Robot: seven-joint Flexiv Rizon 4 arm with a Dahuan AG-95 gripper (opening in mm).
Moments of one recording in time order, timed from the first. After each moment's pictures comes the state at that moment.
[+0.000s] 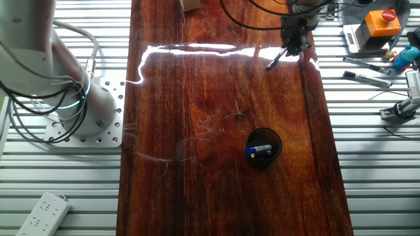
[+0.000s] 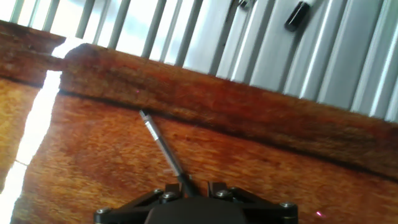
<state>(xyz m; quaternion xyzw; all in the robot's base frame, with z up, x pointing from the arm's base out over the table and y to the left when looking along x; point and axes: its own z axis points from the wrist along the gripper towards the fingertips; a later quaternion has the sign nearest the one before) 0.583 0.178 0.059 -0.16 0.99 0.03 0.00</state>
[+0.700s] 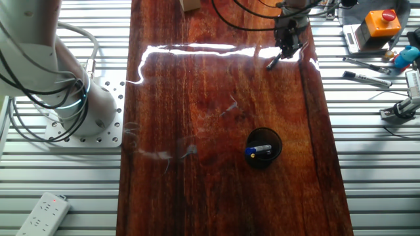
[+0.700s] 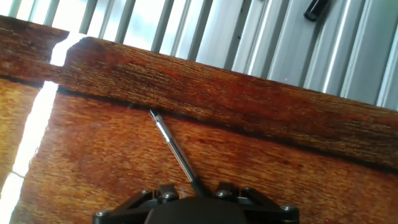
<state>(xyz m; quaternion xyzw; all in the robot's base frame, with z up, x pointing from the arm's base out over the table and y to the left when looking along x) 0.577 0.191 0.035 -0.16 0.99 0.02 0.01</state>
